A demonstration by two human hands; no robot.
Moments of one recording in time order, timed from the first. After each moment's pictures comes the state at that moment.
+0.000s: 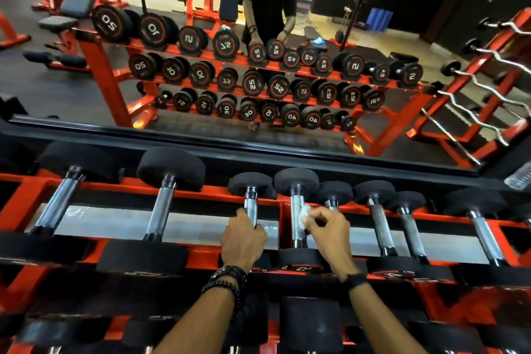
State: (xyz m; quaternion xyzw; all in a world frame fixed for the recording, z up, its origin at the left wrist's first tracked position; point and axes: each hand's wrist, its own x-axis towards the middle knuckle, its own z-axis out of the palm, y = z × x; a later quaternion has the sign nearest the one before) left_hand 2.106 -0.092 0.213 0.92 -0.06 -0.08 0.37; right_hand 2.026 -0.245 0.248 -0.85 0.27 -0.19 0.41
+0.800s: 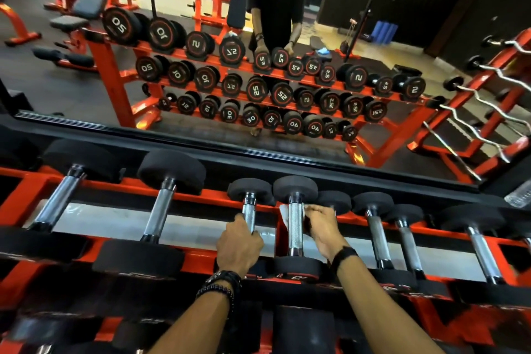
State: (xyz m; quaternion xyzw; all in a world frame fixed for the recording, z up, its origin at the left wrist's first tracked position) left_hand 2.105 -0.089 0.216 0.92 -0.06 -0.08 0.37; right_hand 2.071 -0.263 0.251 -0.66 0.36 -0.08 0.66
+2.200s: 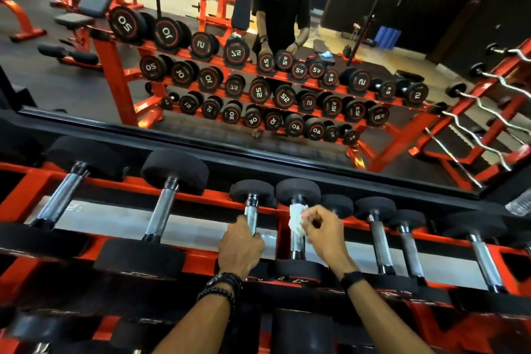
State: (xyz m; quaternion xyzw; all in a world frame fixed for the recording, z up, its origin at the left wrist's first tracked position) left_hand 2.109 -0.090 0.204 0.91 -0.07 -0.08 0.39; right_hand 2.047 -0.257 0.257 -0.88 0.22 -0.17 0.40
